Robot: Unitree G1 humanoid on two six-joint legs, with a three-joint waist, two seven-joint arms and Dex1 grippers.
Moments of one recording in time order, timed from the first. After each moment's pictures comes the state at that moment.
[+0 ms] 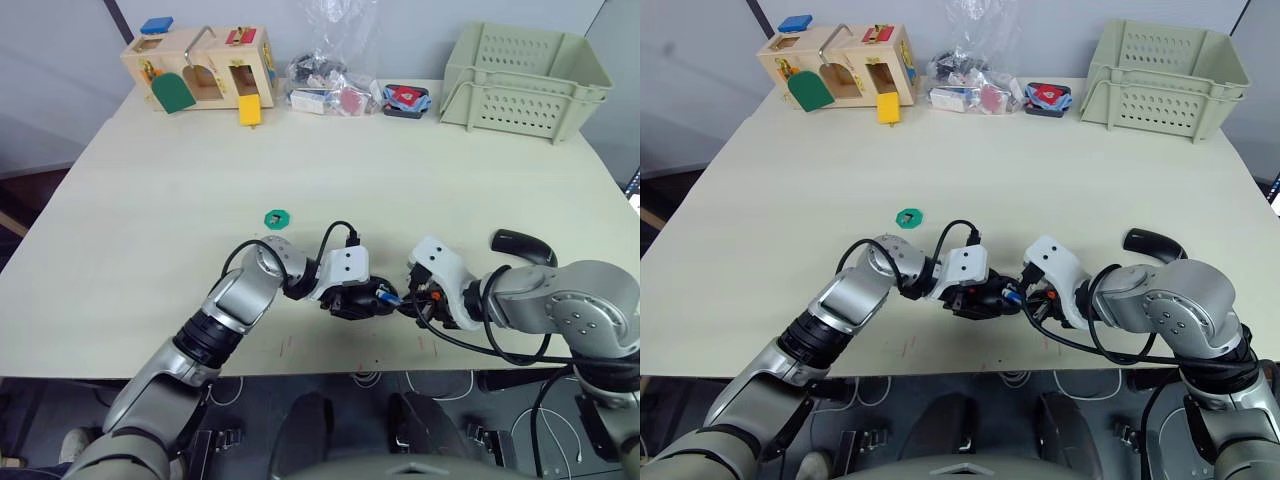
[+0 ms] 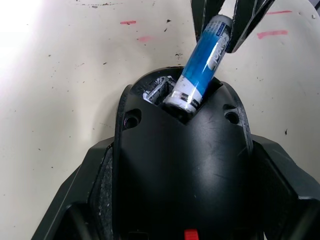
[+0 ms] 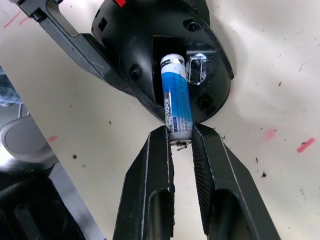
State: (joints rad) left arm -0.58 0.55 -0.49 -0.04 0.01 0.45 -1.20; right arm -0.52 -0.57 0.16 -0.59 0.98 1.61 0.14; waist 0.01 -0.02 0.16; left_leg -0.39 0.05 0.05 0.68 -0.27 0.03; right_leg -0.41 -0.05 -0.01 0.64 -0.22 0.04
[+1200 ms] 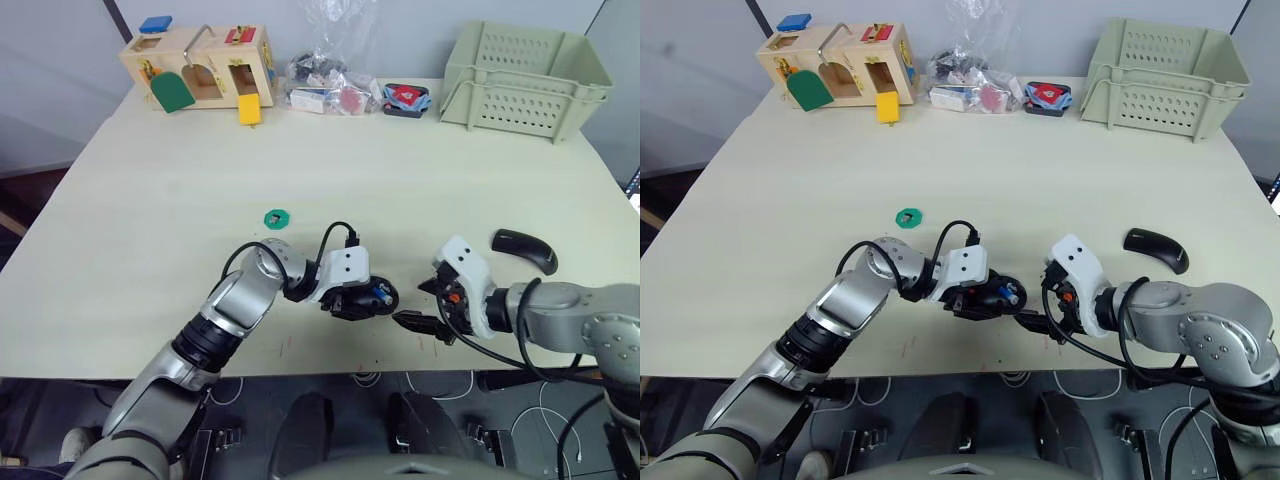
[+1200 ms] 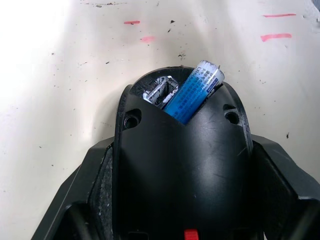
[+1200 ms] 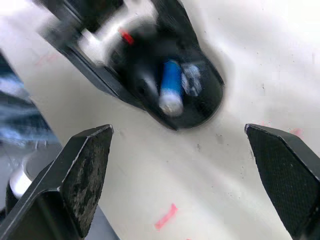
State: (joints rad) left arm -0.56 0.55 -0.48 -0.07 0.01 0.47 -1.17; right arm -0.27 -0.68 0.04 -0.70 1.01 1.23 0.28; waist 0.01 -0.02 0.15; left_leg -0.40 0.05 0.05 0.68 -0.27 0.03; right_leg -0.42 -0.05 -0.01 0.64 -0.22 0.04
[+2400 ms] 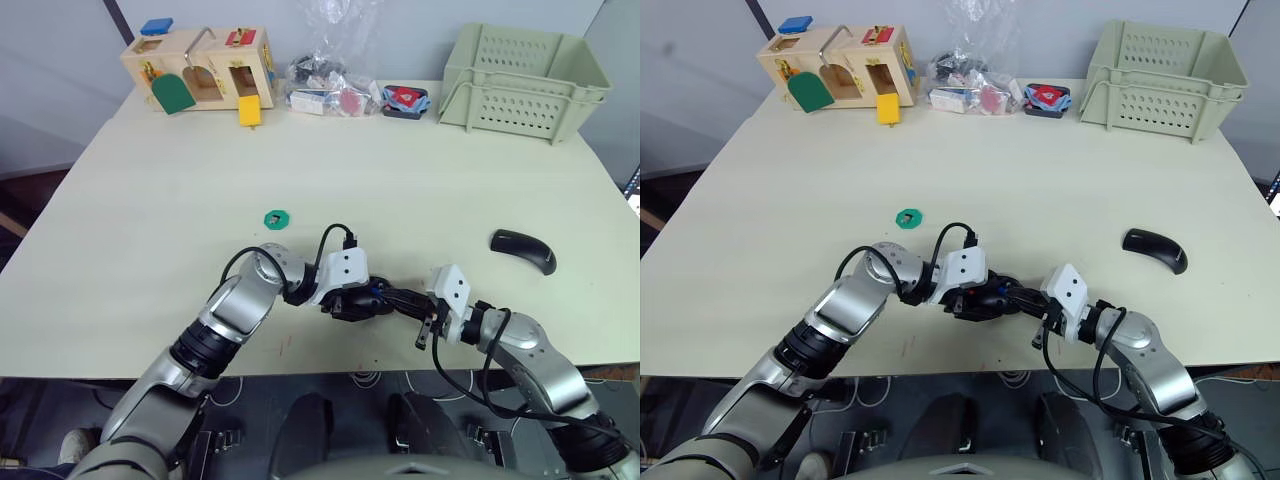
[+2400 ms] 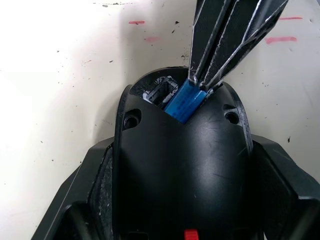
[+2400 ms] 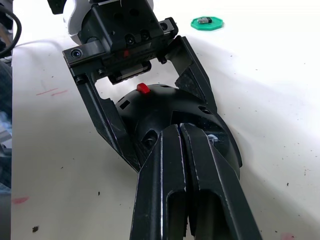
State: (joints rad) left arm -0.53 0.55 -0.48 -0.10 0.01 0.50 -1.15; right arm -0.04 -0.46 0.26 -0.27 0.31 0.21 0.75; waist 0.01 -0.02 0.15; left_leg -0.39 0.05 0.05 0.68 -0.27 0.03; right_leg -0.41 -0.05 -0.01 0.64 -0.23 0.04
